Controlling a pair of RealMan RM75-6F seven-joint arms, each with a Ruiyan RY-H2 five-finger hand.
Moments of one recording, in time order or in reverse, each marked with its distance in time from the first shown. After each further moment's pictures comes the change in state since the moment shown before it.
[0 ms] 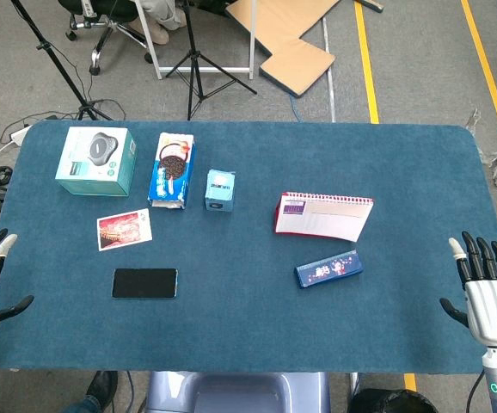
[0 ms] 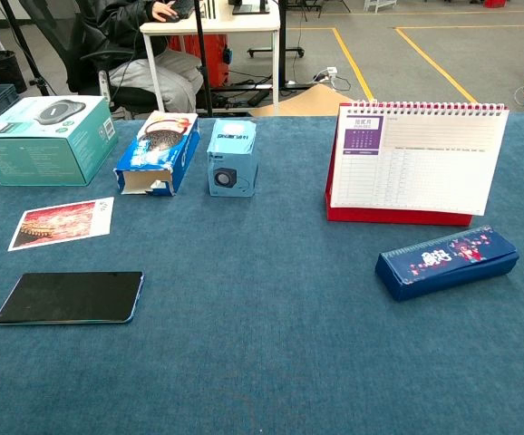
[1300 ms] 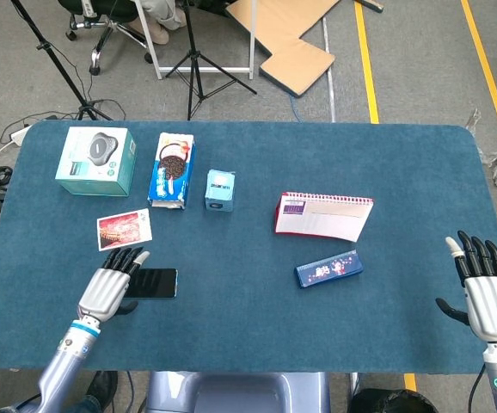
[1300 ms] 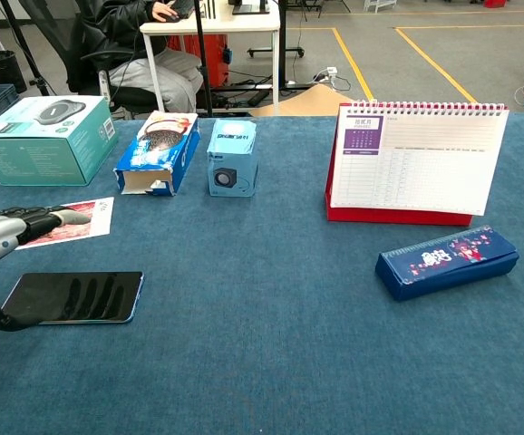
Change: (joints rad) left arm -0.244 -0.381 -0.016 0.009 -0.181 -0.441 0.416; right arm 0.020 0.022 -0.004 0.013 0.022 -0.064 0.129
